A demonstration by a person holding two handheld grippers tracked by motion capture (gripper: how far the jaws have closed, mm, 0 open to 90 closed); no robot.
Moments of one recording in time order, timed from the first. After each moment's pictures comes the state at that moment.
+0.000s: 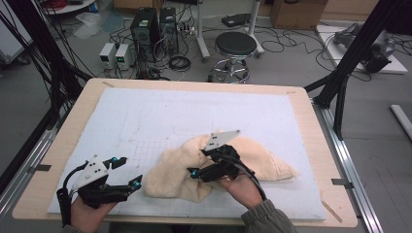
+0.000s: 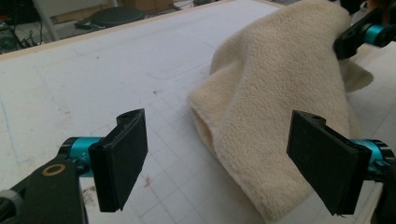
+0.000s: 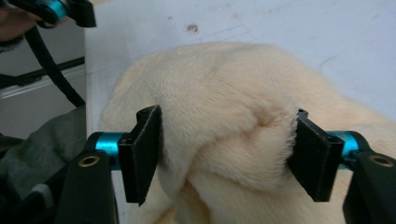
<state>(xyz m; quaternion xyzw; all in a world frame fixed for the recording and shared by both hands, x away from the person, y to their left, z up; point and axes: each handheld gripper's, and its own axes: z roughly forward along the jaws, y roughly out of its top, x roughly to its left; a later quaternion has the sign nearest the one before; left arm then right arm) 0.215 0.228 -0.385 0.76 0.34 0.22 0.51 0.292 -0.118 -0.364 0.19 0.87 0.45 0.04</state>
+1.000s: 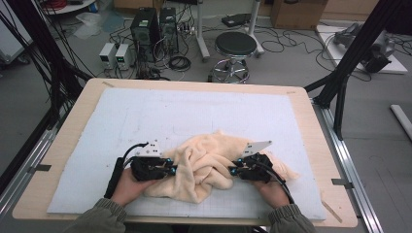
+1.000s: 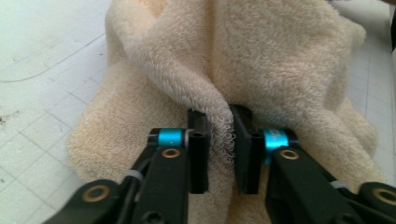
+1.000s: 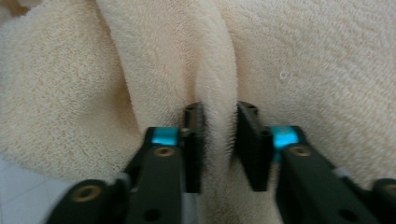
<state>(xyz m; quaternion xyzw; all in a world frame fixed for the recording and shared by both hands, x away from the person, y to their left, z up) 0.294 0.147 -0.419 0.85 0.24 0.06 0.46 0.310 -0.213 -0.432 0.26 0.89 0.37 0.07</state>
